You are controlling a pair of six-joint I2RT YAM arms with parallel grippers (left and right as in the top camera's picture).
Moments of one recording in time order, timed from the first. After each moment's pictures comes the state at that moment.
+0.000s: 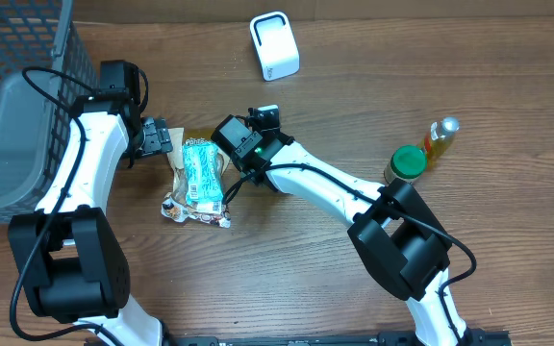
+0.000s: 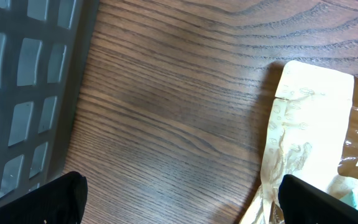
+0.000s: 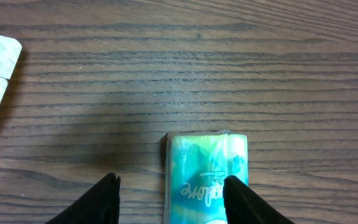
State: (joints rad) left arm 0.07 1.83 1.40 -0.89 -0.23 -0.23; right arm 0.81 2.16 1.65 -0.78 0.51 0.62
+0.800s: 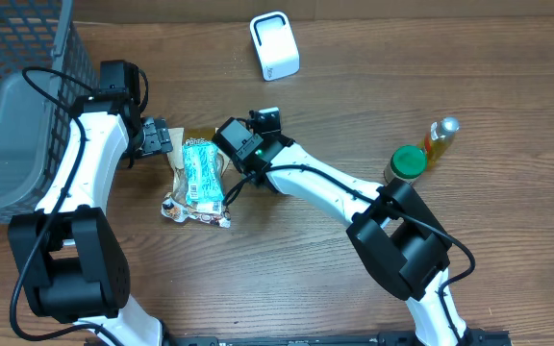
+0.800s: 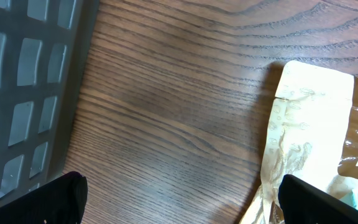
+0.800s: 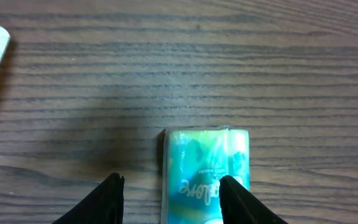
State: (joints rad) left arm 0.07 1.83 1.40 -0.89 -0.23 -0.23; right arm 0.81 2.17 1.62 -0.76 0.51 0.62
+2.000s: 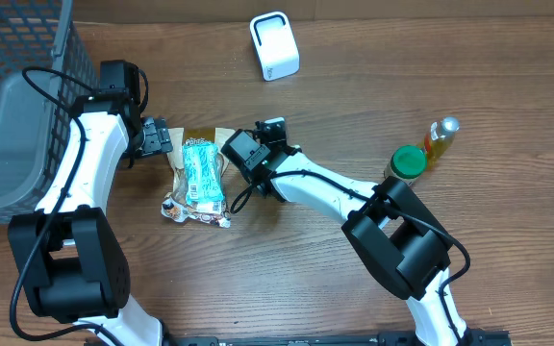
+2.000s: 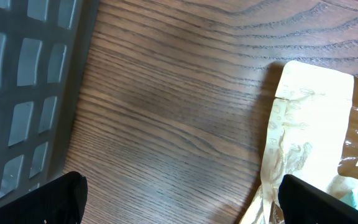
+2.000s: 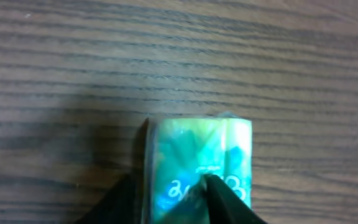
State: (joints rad) left arm 0.07 1.83 1.40 -0.89 -0.23 -0.23; right arm 0.80 2.16 1.51 -0.66 0.53 0.55
